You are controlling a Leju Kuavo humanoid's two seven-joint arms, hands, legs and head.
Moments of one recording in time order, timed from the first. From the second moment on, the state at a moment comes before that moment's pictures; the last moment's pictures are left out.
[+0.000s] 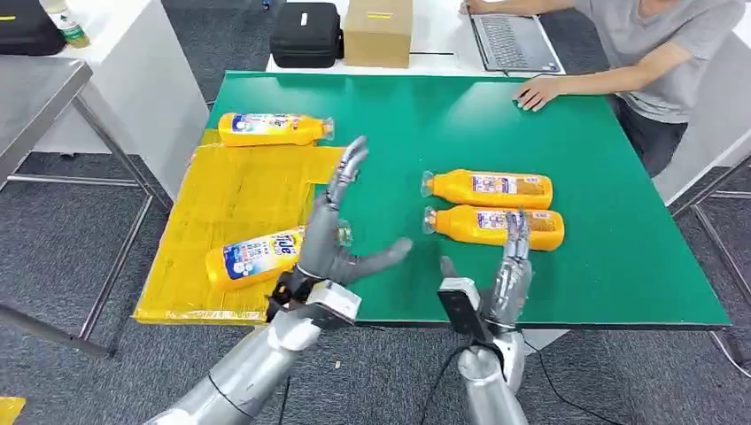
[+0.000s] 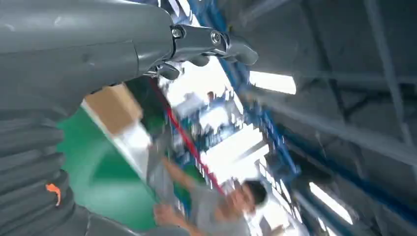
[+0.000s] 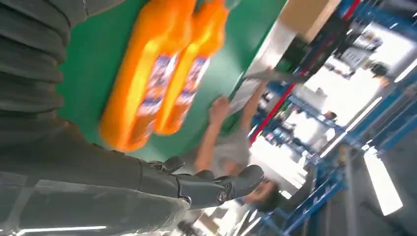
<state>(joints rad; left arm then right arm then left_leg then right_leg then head) -0.44 -0.22 -0.67 -1.20 -0.33 0.66 -0.70 -0.17 0.30 -0.05 -1.11 0.61 -0.70 -0.70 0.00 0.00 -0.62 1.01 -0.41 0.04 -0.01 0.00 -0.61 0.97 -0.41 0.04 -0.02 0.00</state>
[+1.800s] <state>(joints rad) -0.40 -0.23 -0.71 -1.23 -0.30 0.70 -0.70 -0.23 0.16 -0.42 -1.12 0.95 -0.70 -0.70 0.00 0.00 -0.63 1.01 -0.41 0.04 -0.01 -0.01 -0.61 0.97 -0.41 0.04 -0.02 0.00</state>
